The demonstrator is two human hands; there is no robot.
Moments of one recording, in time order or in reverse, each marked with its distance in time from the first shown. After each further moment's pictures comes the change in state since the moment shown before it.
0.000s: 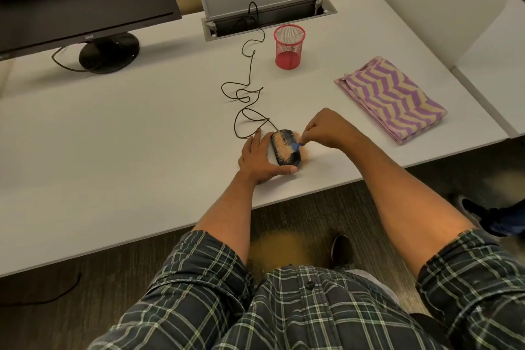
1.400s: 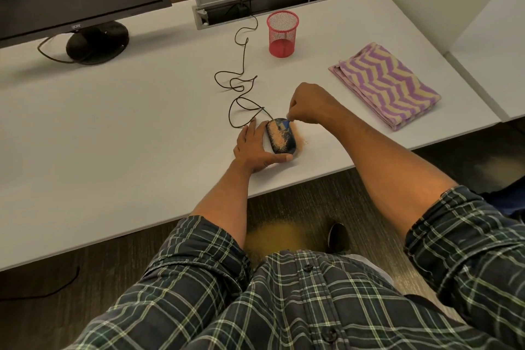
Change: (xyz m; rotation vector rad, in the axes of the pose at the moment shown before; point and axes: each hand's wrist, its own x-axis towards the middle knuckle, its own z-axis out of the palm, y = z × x) left_hand -0.001 0.003 -0.001 0.006 -0.001 0.004; right_hand 0.019 -0.037 0.000 -0.315 0.011 -0.014
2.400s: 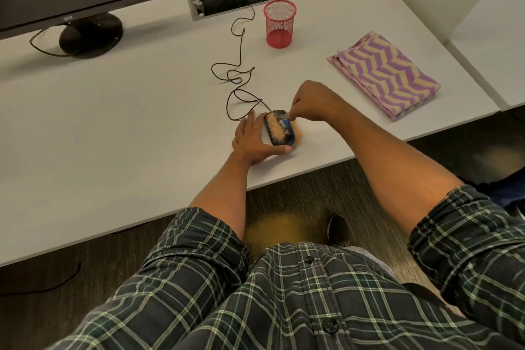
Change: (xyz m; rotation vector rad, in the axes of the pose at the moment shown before) left_hand 0.001 -0.002 0.000 -0.007 0.003 0.003; right_hand -0.012 0.011 0.005 0.043 -0.042 0.009
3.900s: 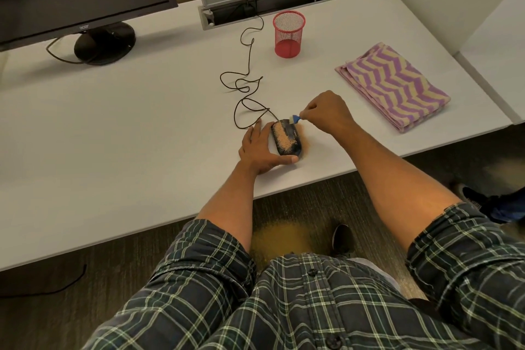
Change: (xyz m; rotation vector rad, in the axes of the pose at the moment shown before) left_hand -0.001 0.000 0.000 0.008 0.001 -0.003; right_hand 0.008 0.020 0.017 0.241 0.189 0.104
